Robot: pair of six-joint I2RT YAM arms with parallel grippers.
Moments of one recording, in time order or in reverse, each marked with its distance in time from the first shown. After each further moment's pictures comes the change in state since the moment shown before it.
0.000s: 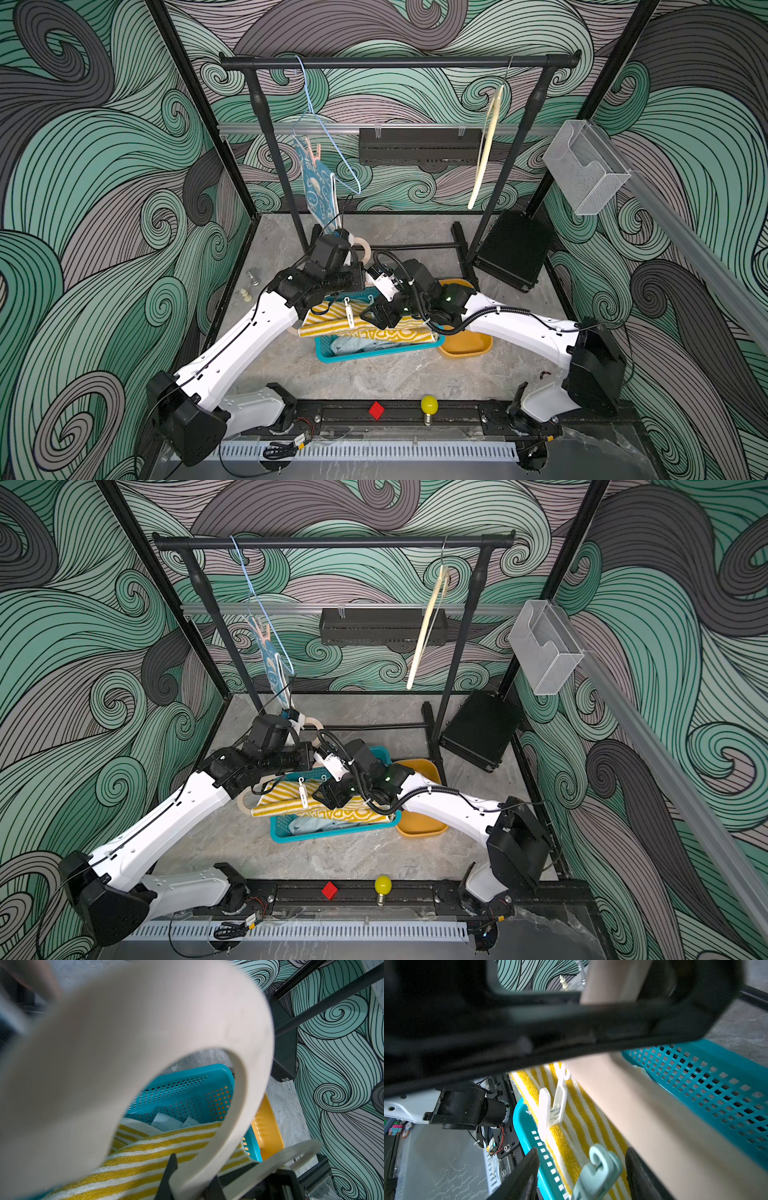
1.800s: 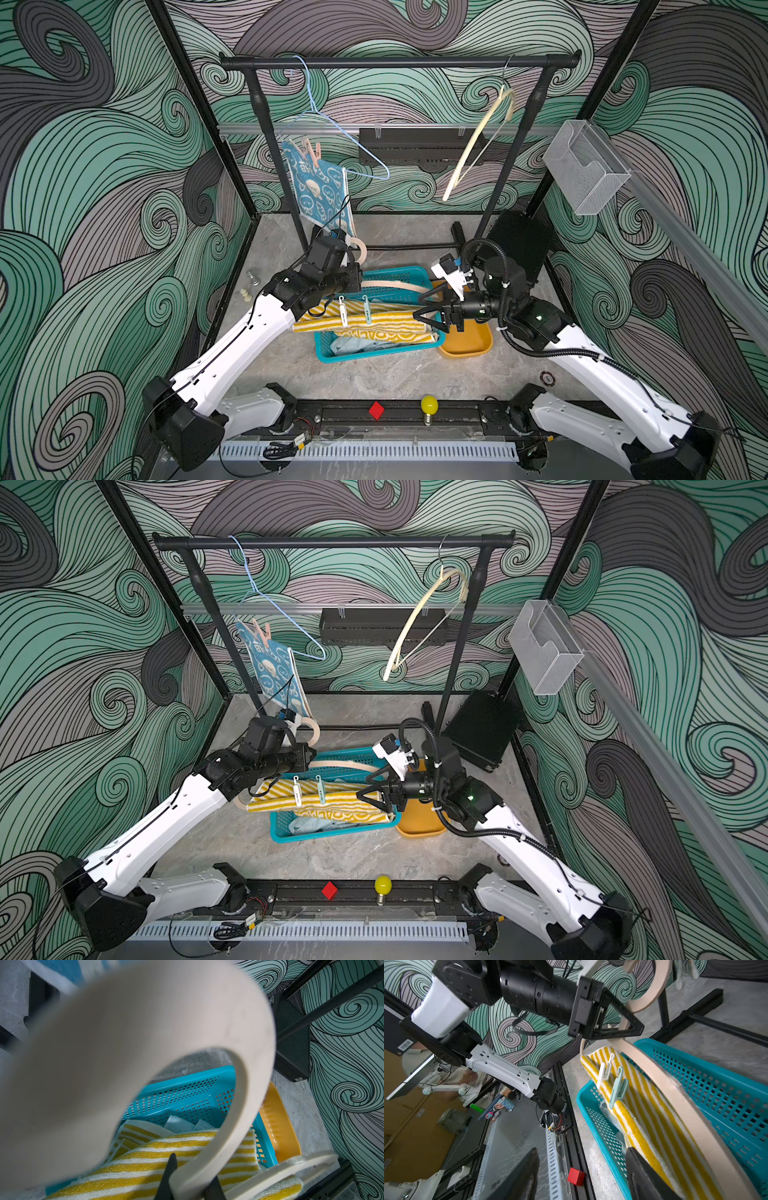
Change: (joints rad) left arm 0.014 -0.032 -0.023 -0.005 -0.044 0.053; right arm -0.299 -0.532 -0.240 -0.071 -0.478 -0.012
